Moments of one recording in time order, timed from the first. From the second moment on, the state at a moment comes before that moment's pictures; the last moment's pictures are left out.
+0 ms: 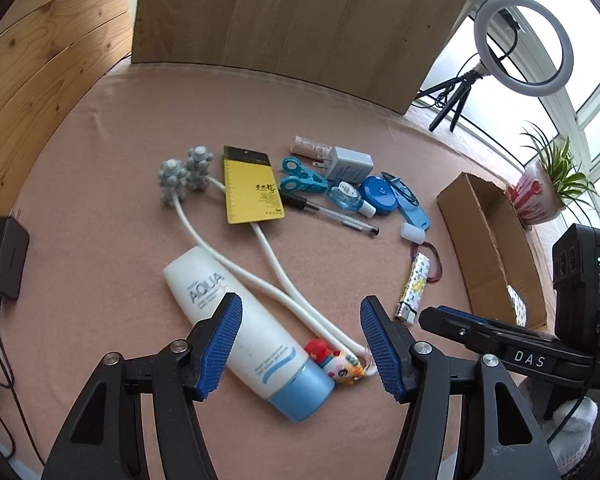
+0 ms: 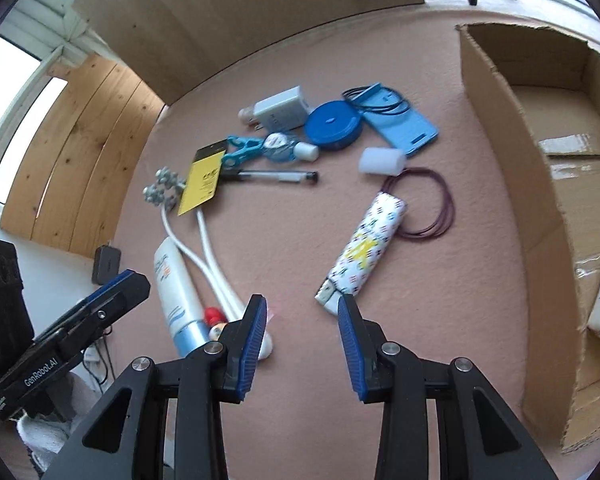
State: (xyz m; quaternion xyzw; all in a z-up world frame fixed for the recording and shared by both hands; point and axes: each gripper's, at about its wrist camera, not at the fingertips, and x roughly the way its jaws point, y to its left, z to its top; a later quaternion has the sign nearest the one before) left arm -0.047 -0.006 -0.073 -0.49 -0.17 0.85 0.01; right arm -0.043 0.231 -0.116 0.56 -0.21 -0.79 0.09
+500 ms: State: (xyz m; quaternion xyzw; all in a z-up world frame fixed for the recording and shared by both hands) left arm -0.206 0.035 -0.101 -0.55 -0.09 0.83 0.02; right arm -0.046 0.254 -0.124 0.56 -0.20 -0.80 0.04
